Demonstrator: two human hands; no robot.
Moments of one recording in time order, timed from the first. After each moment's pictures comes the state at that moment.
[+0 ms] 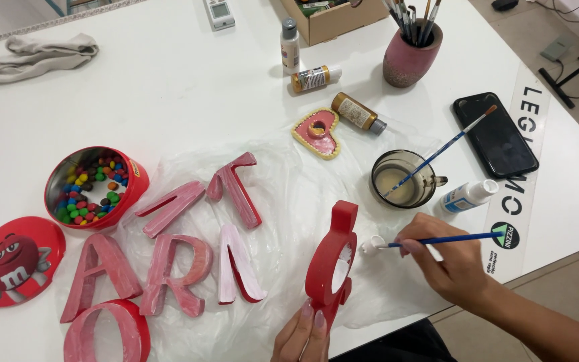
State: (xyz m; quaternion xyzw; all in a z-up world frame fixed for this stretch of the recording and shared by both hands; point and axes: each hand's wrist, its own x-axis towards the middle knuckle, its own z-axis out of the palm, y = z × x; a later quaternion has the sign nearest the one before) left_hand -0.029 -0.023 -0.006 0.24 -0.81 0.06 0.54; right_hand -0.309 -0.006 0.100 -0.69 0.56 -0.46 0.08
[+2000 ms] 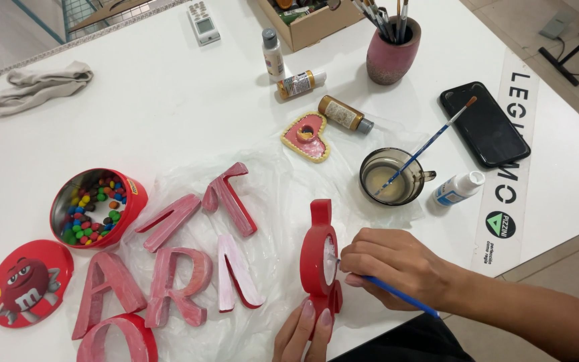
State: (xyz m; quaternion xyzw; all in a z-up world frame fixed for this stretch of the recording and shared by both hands) left_hand -0.035 -0.006 0.027 0.34 -0.81 -0.01 0.48; right_hand -0.266 -0.040 0.155 -0.83 0.35 -0.42 0.04
